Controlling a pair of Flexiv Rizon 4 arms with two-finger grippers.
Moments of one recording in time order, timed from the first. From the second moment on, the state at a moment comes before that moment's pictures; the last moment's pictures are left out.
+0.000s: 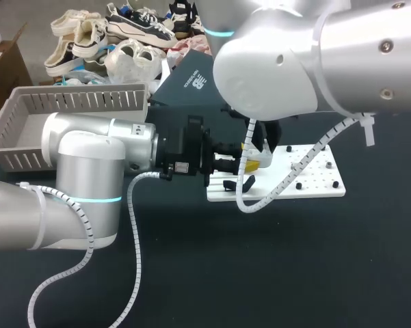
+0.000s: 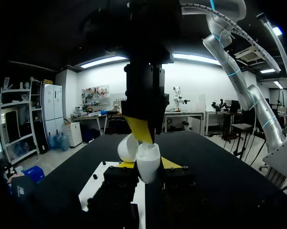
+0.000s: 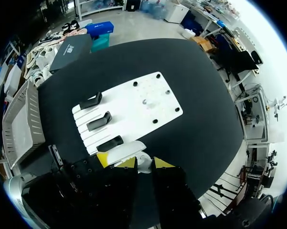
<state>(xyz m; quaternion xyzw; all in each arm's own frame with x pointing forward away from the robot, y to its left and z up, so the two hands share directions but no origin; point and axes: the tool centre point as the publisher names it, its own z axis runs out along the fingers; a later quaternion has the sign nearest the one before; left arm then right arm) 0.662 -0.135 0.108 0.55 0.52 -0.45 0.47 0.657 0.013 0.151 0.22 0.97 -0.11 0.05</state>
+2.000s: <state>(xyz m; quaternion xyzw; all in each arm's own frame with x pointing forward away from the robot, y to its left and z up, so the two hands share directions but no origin) 0.662 -0.134 0.109 0.55 0.52 -0.45 0.47 0.690 -0.088 0.130 0.18 0.97 0.11 0.12</state>
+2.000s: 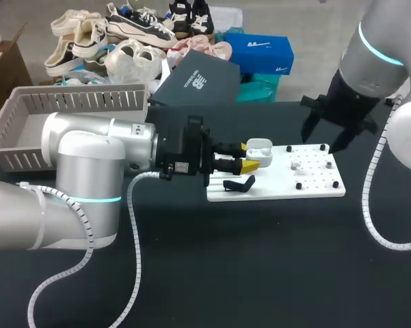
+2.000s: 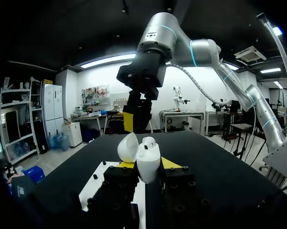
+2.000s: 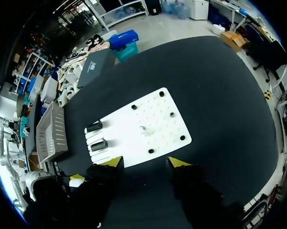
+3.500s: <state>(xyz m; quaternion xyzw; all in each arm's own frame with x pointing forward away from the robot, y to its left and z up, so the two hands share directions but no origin) 0.662 -0.134 0.109 0.55 0.52 -0.45 0.47 0.736 -0.064 0.035 0.20 0.97 0.09 0.06</state>
